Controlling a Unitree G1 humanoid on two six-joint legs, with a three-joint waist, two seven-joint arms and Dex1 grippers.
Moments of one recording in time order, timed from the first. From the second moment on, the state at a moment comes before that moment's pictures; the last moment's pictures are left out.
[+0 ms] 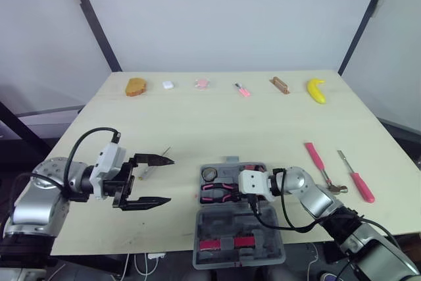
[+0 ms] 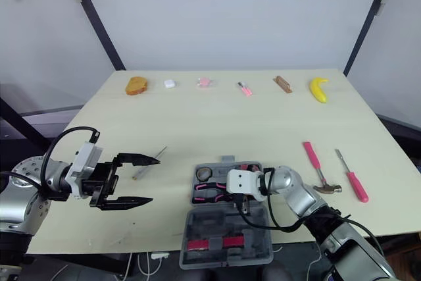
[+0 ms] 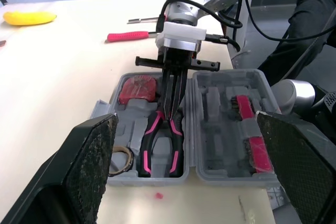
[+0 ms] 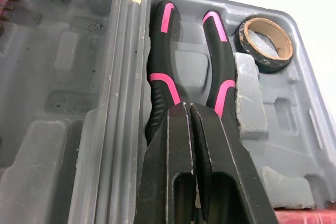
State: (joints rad) left arm -0.11 0.93 0.15 0.05 -0.61 0.02 -1.55; right arm -0.47 -0.37 0.59 0.31 -0.12 -0.03 0.95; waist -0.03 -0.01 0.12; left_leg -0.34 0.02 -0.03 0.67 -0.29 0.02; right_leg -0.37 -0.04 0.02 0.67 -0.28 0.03
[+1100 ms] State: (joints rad) left arm 0.20 0.72 0.52 0.26 -0.60 0.03 -1.21; right arm 0.41 -0.51 -0.54 -0.06 0.54 -0.03 0.86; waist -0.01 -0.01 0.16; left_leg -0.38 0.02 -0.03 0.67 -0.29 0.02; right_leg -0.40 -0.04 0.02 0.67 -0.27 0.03
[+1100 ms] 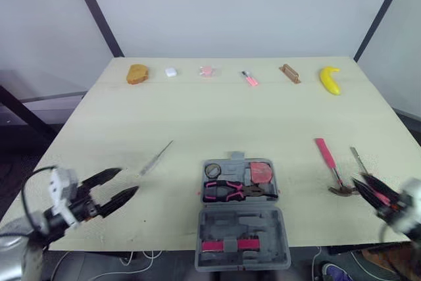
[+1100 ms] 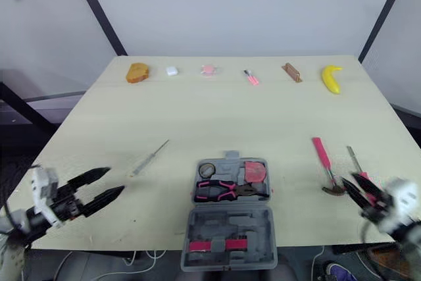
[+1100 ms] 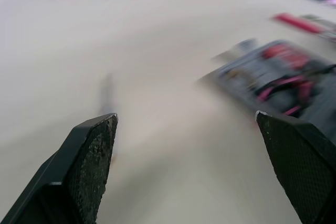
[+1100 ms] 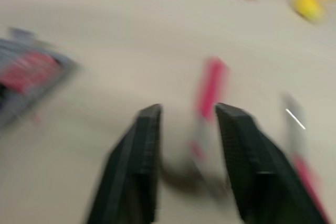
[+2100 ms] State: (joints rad) left arm 0.15 0.73 0.37 0.26 -0.49 -0.04 -1.31; right arm 0.57 -0.58 -0.48 -0.24 0.56 0.06 1.01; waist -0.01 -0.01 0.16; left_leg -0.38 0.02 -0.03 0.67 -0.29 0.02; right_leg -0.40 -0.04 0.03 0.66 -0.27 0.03
